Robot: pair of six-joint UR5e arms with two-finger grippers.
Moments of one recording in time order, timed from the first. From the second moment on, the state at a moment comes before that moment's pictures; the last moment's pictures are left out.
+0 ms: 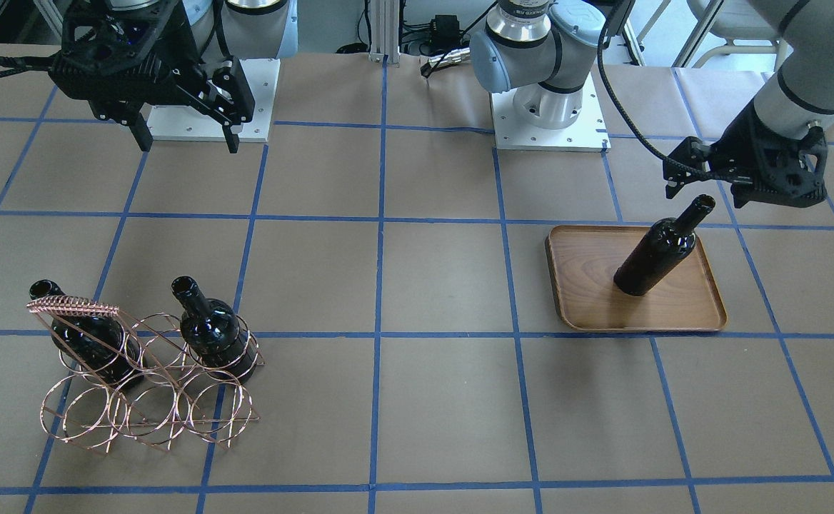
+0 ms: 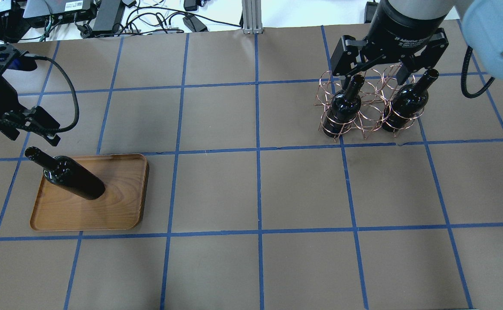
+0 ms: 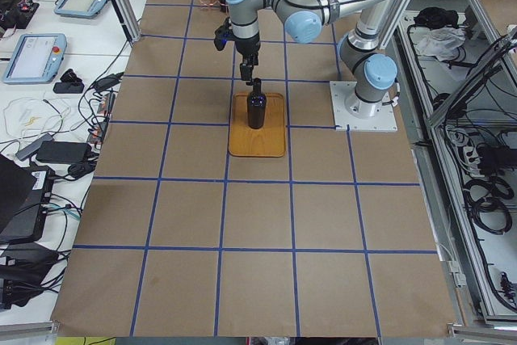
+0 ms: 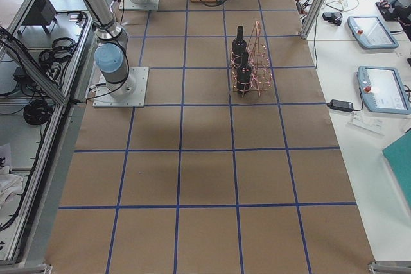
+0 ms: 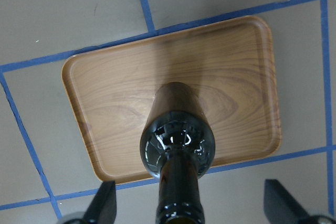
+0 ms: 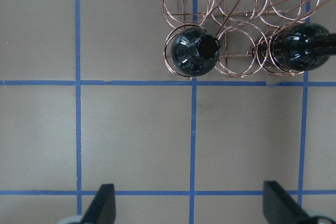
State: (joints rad) left arm -1.22 -1.52 -1.69 -1.55 1.66 0.51; right arm 1.66 -1.60 1.49 -1.55 -1.59 0.07
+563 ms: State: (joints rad) left arm -1.43 -1.51 -1.61 -1.59 1.63 0.18; right arm 1.66 -1.60 1.49 -1.55 -1.59 0.07
